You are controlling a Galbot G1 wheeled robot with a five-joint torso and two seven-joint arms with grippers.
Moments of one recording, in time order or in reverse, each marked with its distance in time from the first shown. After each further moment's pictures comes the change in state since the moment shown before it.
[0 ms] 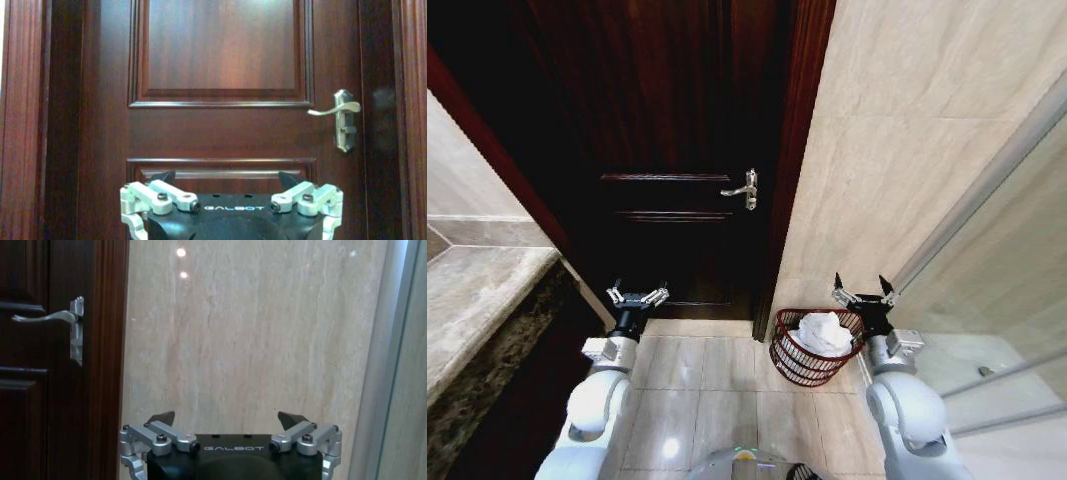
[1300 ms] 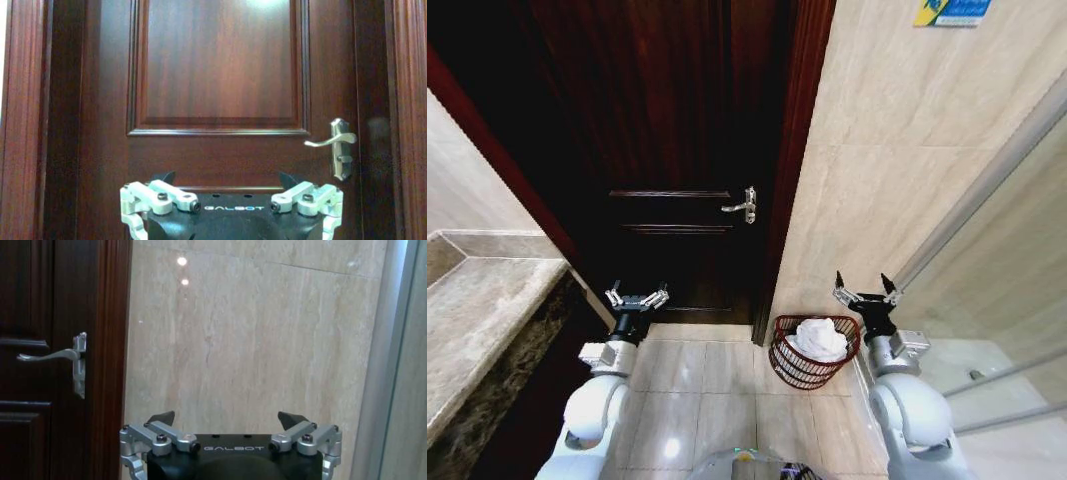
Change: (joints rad) left arm 0.022 -0.008 -0.003 -0.019 0.001 -0.012 0.009; right arm -0.002 -0.007 -0.001 0.023 0.008 -0.009 0.003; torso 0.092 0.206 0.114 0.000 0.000
